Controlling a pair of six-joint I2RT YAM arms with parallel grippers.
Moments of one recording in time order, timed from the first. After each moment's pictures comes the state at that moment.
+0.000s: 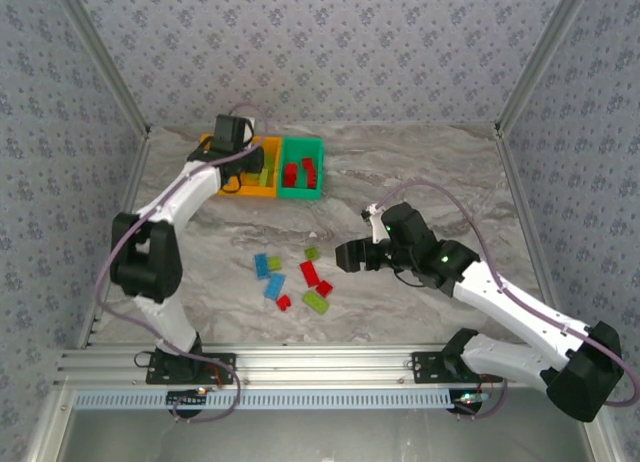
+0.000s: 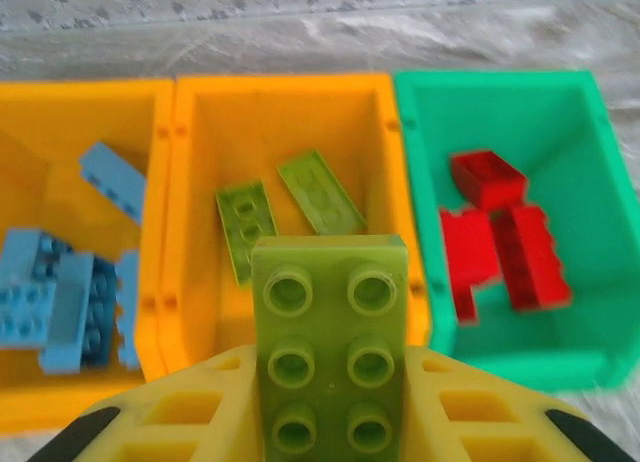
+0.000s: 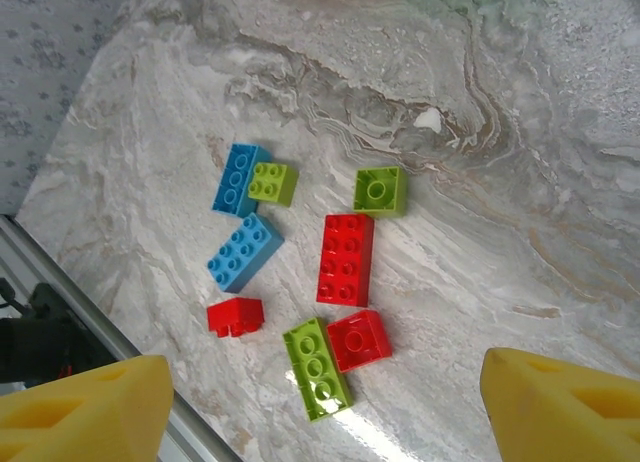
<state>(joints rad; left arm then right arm) -0.29 1.84 1.52 -0.42 -0.06 -0.16 0.75 1.03 0.83 -0.49 -0.20 0.49</state>
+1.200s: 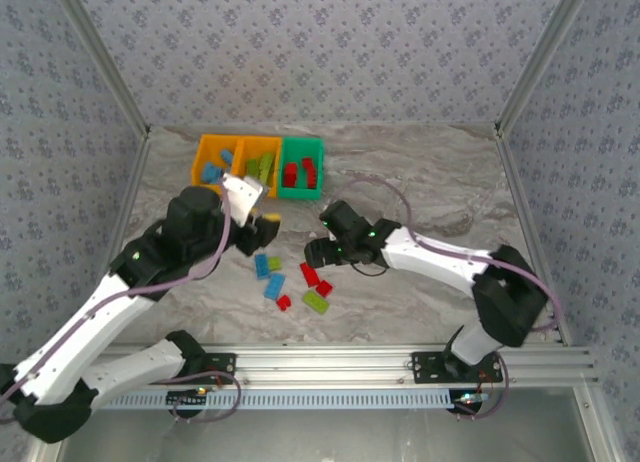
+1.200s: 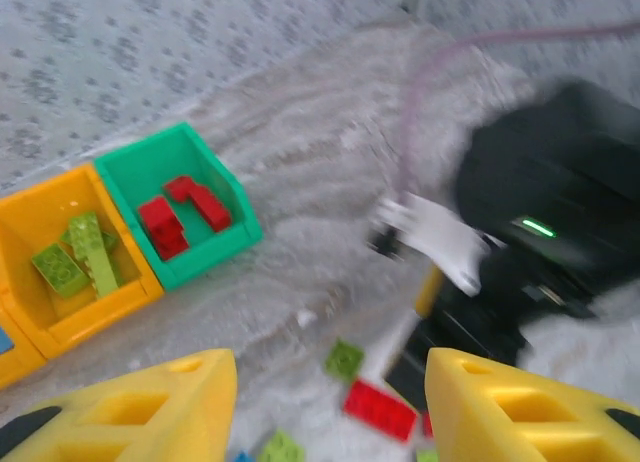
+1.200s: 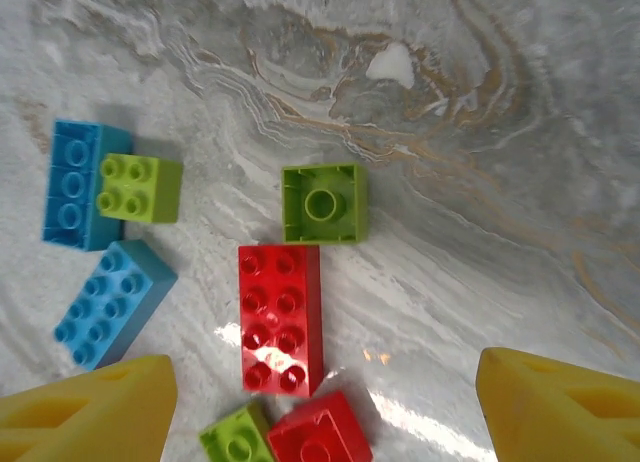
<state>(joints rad) -0.79 0.86 1.12 -0.73 -0.03 -0.02 0.86 1.61 1.07 -0.48 -0.02 0.56</state>
